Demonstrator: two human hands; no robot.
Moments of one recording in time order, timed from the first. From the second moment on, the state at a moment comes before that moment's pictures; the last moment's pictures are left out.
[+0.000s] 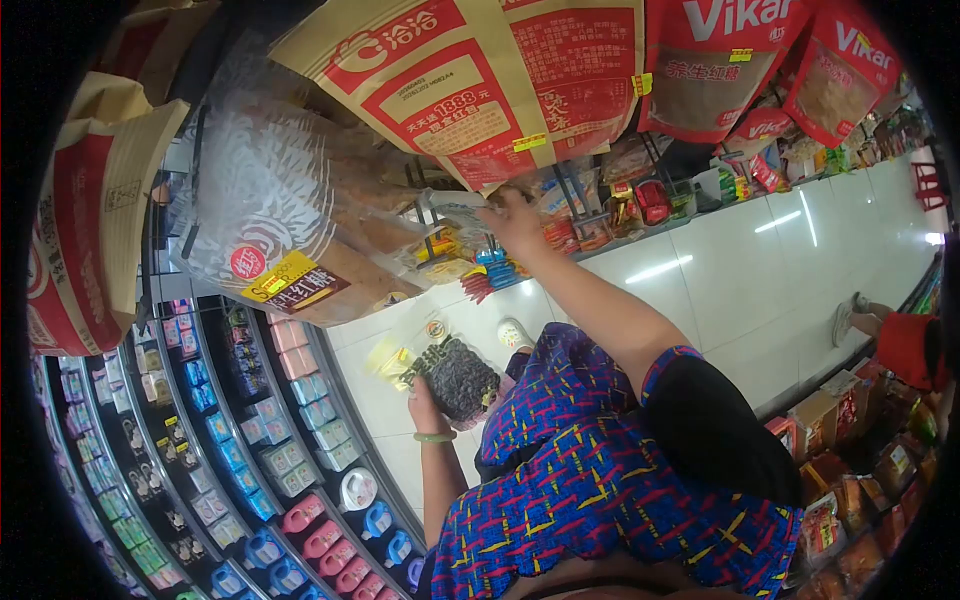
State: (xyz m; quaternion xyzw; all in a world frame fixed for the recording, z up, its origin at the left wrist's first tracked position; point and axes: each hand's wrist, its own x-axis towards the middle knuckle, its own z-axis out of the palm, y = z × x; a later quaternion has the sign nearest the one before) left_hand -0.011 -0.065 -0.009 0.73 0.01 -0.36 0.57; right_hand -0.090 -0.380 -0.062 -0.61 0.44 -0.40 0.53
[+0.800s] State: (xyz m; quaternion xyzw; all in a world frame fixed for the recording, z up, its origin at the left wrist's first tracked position) left_hand -0.010 -0.066 -0.037 0.62 0.02 -0.50 0.60; right_hand -0.151 -0.328 -0.001 -0.55 0.33 -0.19 0.74
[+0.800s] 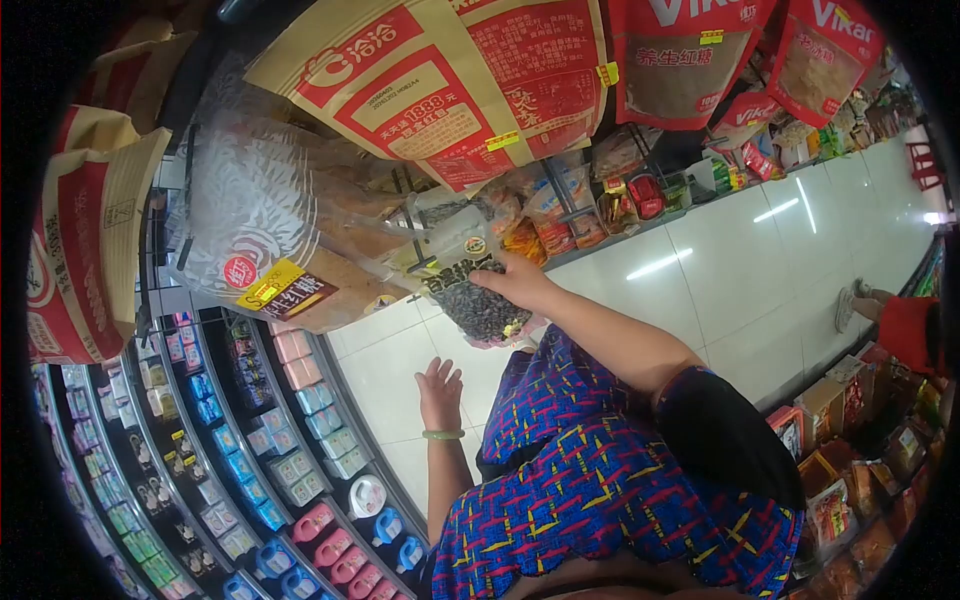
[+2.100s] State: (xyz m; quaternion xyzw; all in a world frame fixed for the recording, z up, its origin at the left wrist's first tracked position) left_hand 0.064 -0.098 -0.146 0.62 -0.25 -0.63 0.40; right_hand -0.400 -0.310 -0.164 -0.26 0.65 -0.39 0.60
